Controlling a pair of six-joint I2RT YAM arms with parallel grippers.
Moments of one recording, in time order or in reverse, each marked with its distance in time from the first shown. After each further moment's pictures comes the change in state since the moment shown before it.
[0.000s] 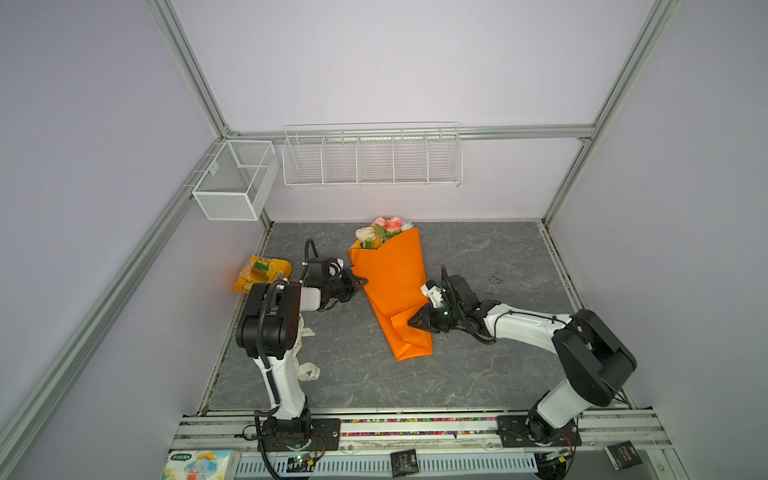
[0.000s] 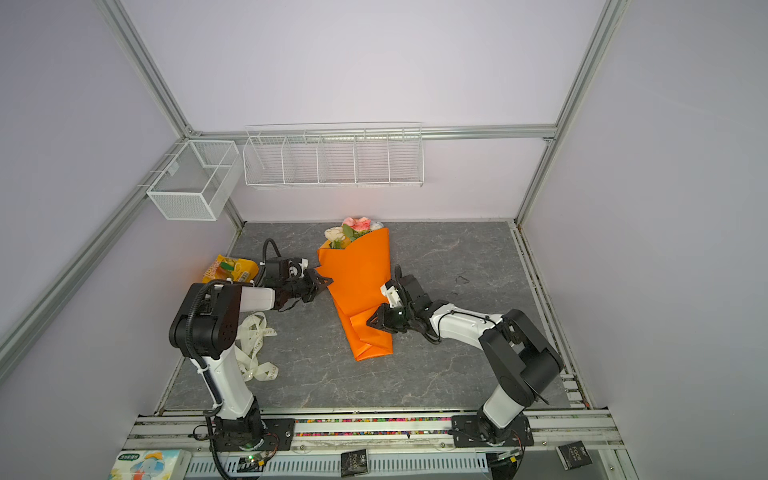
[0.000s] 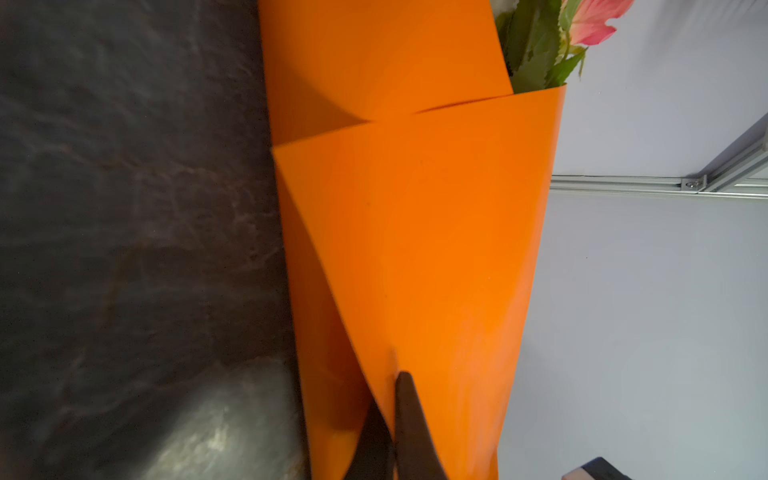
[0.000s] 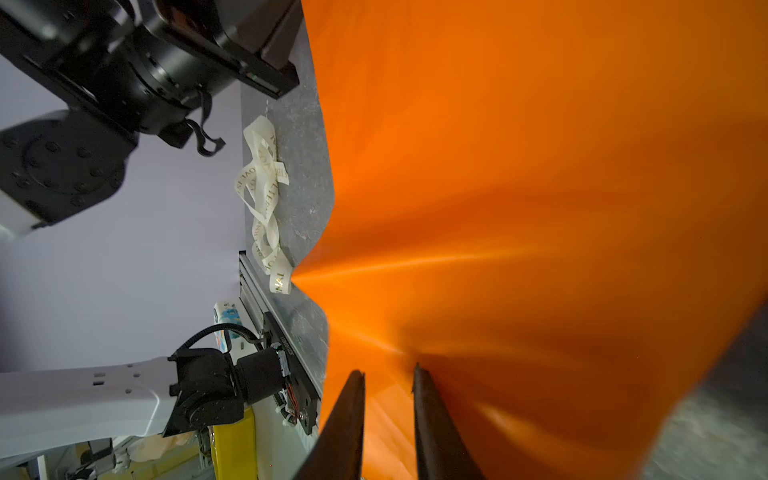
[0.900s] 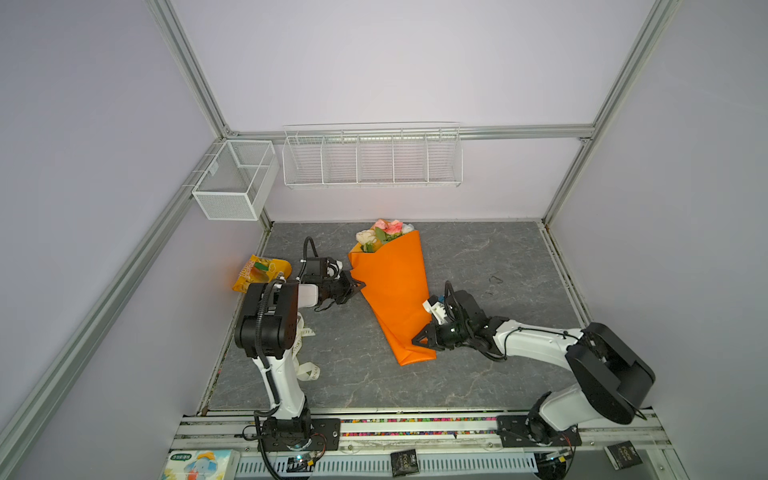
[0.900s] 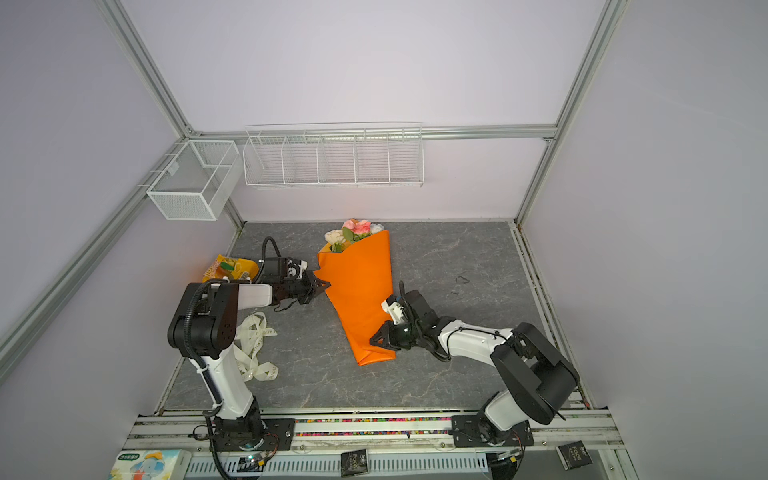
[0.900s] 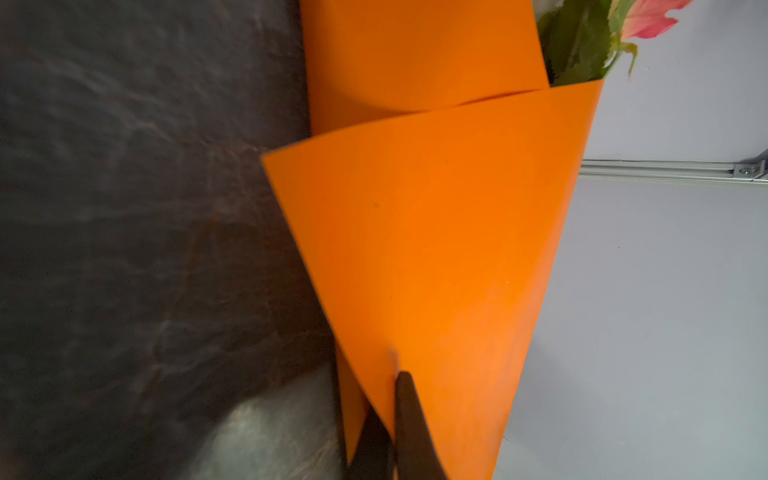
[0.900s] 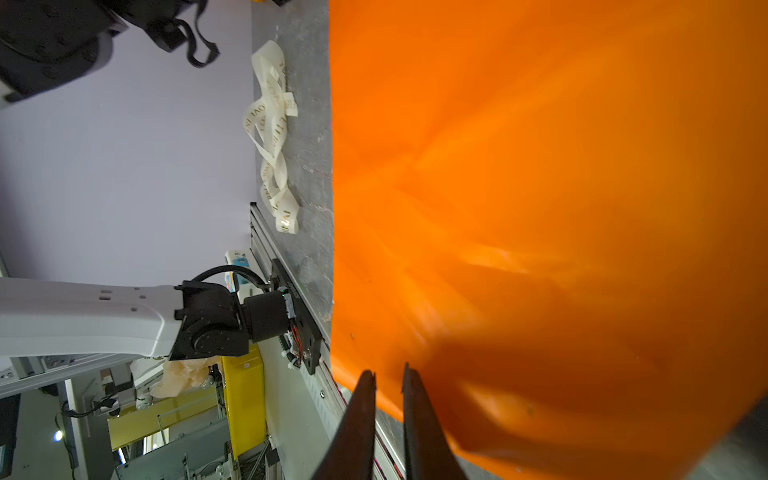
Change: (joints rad) left arm 0.021 0.000 0.039 -0.170 0.006 0.106; right arm 0.026 -0.122 -0.184 0.074 -0.061 0.013
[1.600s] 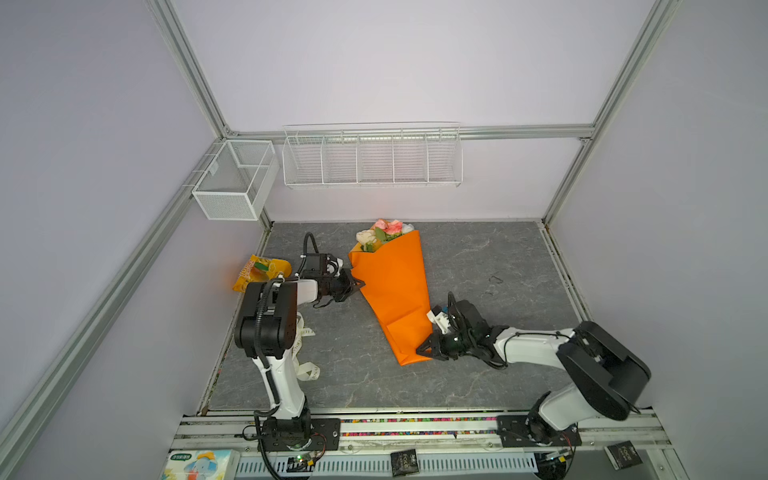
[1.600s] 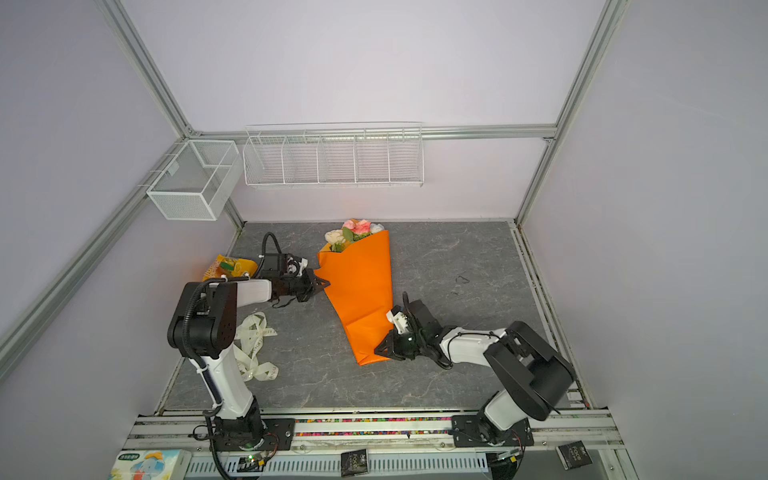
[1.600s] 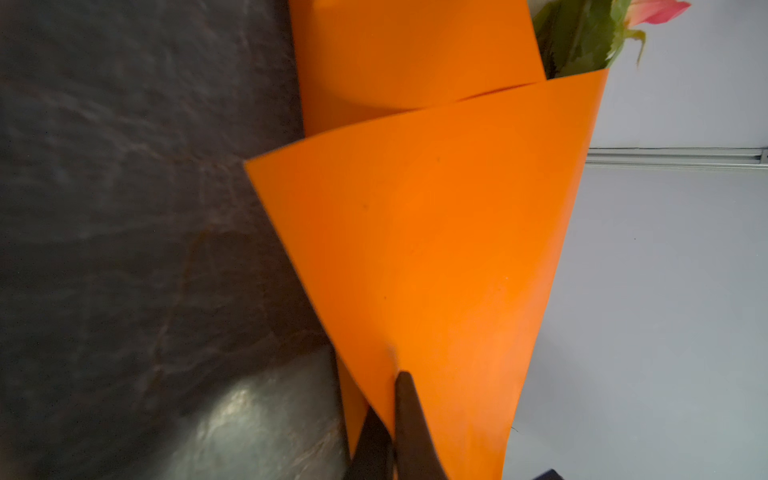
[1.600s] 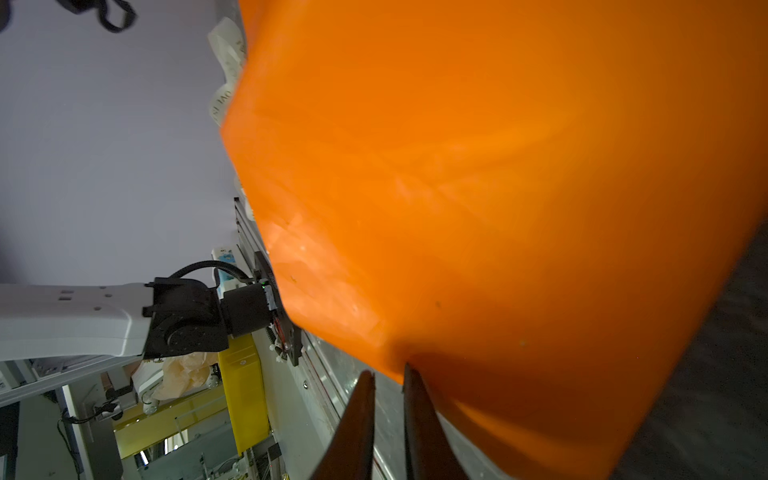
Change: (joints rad) left arm 0.003 0.000 0.060 -0.119 -0.004 0.069; right arm -0.010 -0.069 -0.094 0.063 0.003 0.038
